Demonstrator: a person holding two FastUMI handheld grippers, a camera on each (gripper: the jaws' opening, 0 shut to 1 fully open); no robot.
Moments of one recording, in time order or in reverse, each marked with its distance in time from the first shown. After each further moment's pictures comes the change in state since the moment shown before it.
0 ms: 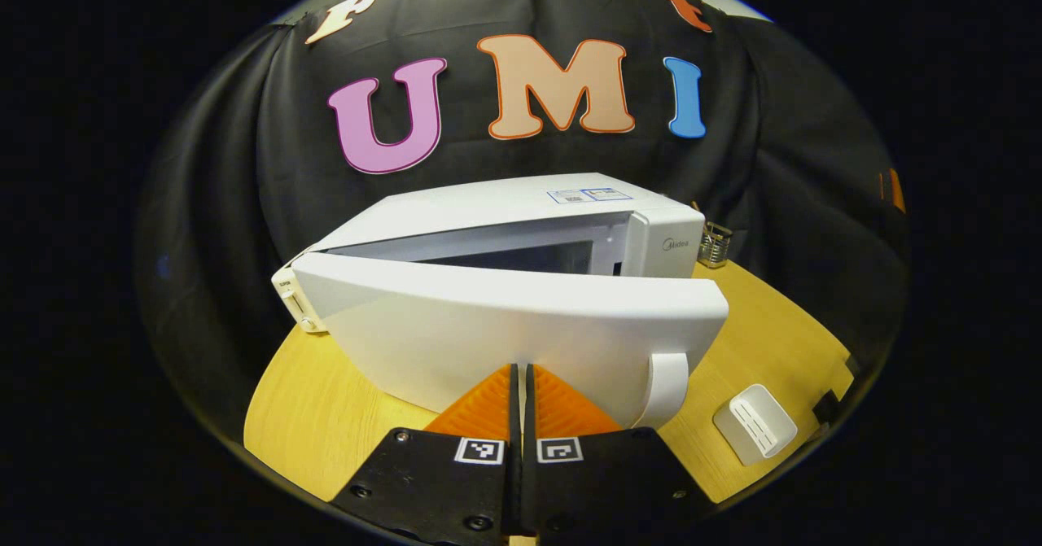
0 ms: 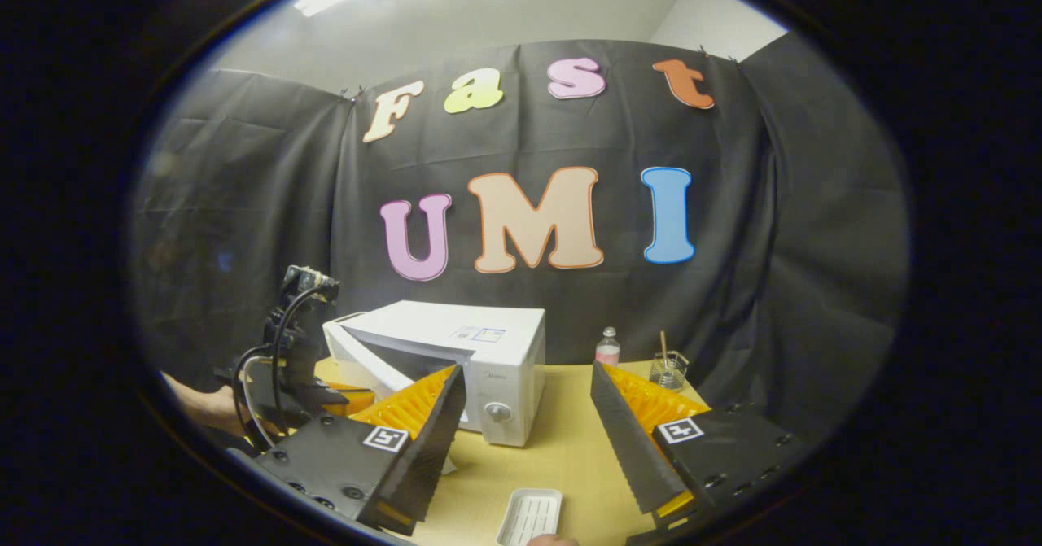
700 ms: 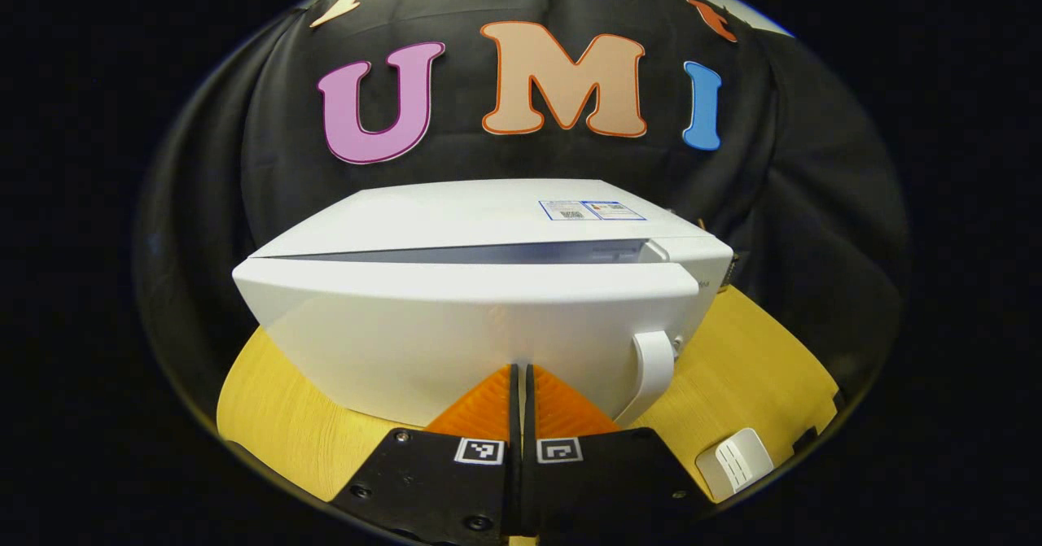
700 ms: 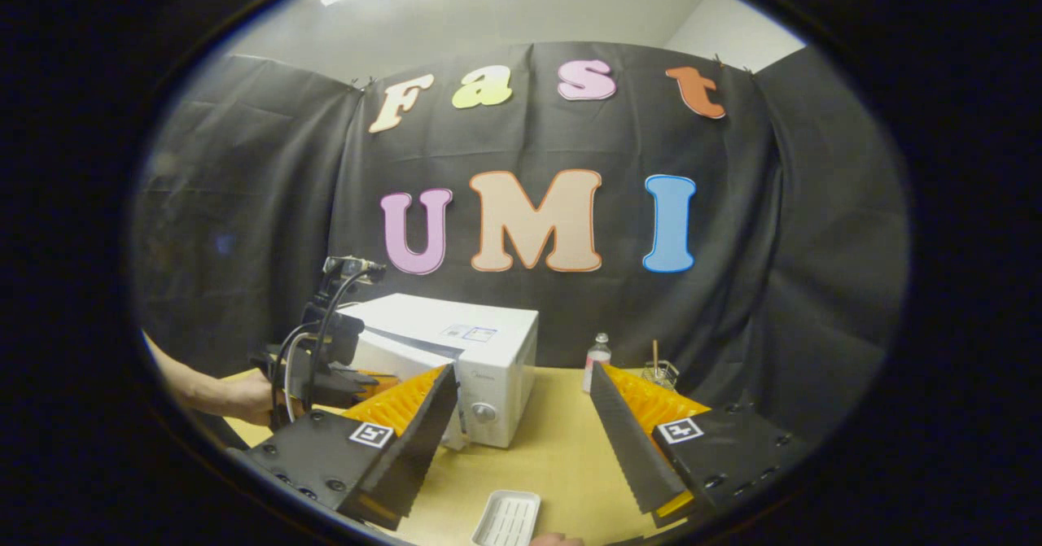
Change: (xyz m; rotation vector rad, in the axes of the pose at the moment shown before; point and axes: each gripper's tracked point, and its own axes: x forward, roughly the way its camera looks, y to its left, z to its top) left arm 0.058 -0.016 0.023 -0.069 0.004 -0.027; right arm 0.007 -0.009 0.006 -0.045 -0.006 -0.004
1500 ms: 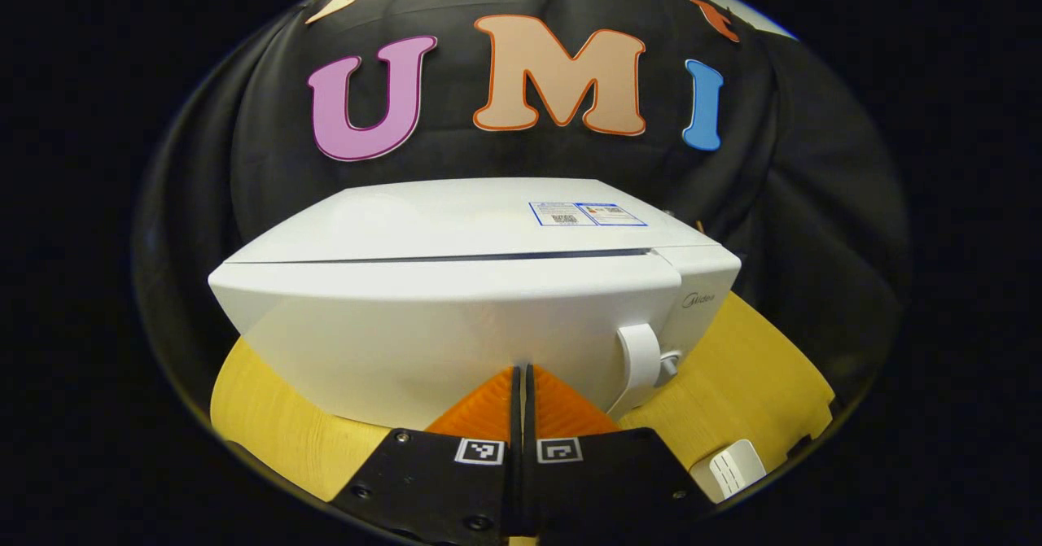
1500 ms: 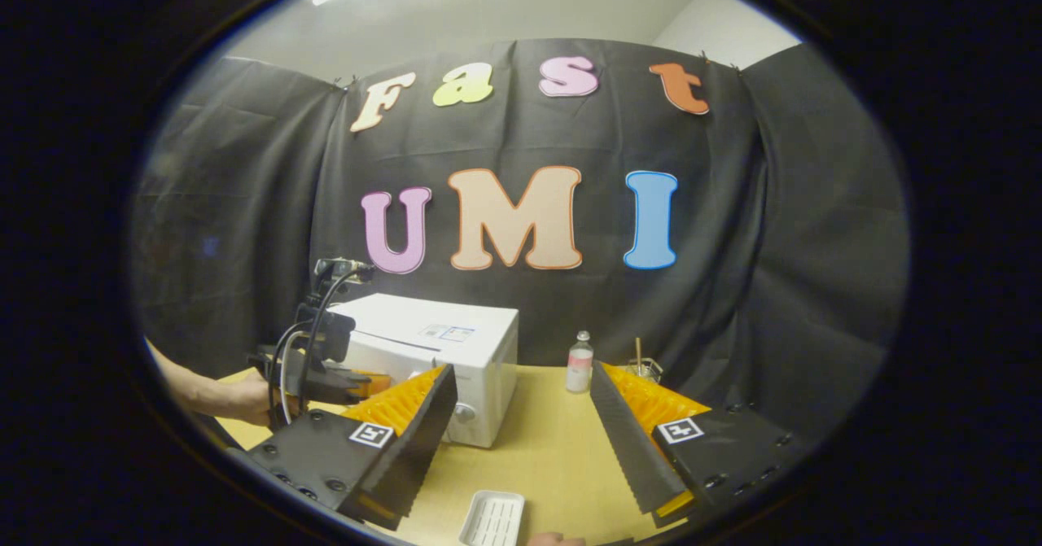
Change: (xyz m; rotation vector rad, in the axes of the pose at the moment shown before) left arm 0.013 -0.007 0.002 -0.025 0.013 -0.036; right arm 0.003 -0.024 0.005 0.002 0.012 -0.050
